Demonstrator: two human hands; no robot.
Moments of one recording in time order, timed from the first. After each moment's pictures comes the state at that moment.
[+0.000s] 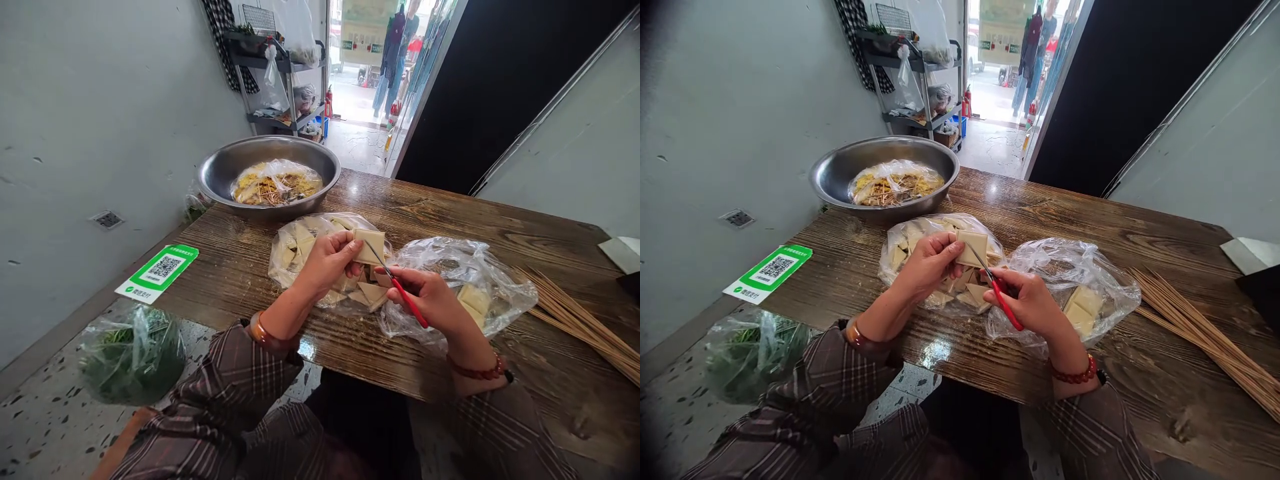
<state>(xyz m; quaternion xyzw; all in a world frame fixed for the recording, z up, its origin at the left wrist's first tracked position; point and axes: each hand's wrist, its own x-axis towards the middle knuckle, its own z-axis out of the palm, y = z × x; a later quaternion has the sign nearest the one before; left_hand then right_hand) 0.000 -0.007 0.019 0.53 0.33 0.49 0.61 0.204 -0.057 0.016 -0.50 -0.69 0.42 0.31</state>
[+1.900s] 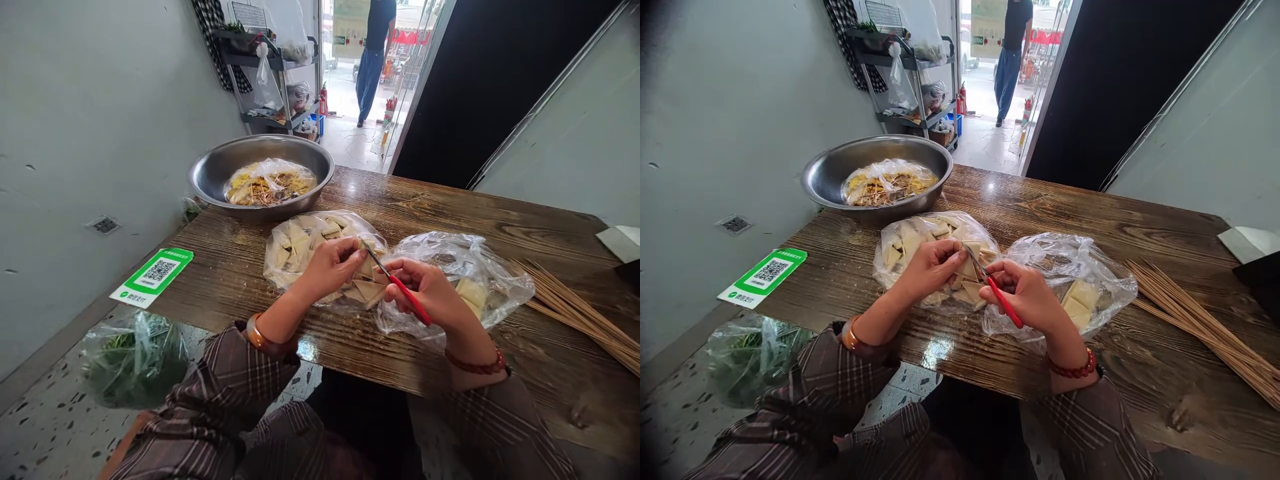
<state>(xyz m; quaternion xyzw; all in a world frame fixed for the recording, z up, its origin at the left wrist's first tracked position) 0.001 -0.013 0.026 0.71 0.38 0.39 0.45 0.204 -0.061 0.022 -0.50 -0.61 0.51 0.34</state>
